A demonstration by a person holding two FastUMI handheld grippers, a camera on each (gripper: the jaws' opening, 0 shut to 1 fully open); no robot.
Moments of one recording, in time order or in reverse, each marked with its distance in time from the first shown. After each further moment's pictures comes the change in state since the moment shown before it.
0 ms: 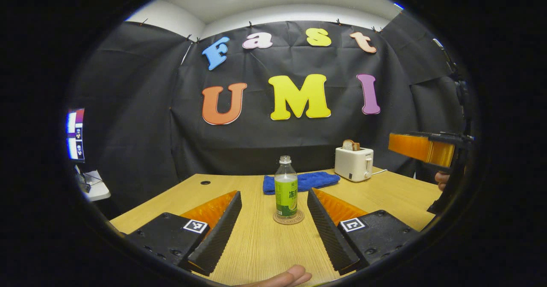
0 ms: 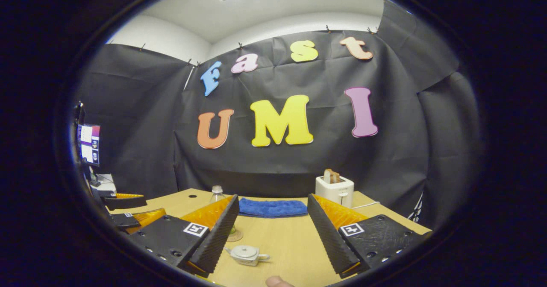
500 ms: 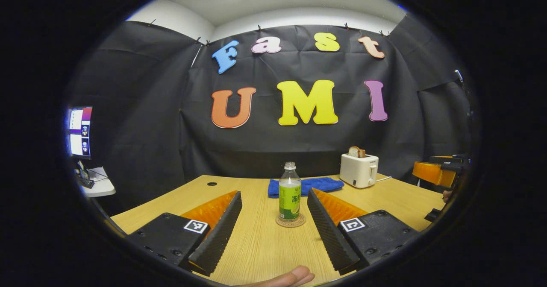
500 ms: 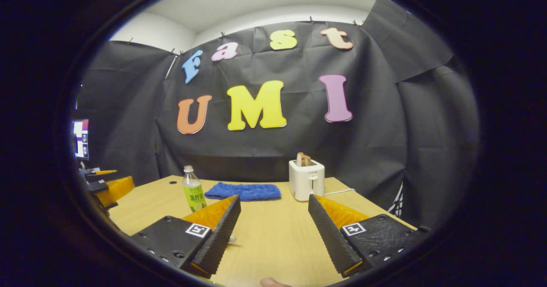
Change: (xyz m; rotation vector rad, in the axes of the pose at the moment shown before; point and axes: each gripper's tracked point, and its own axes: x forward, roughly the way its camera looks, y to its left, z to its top) left arm 0.000 0.010 0.011 -0.063 -0.036 0.063; right arm -0.012 -0.051 -0.046 -0.008 0.081 -0.086
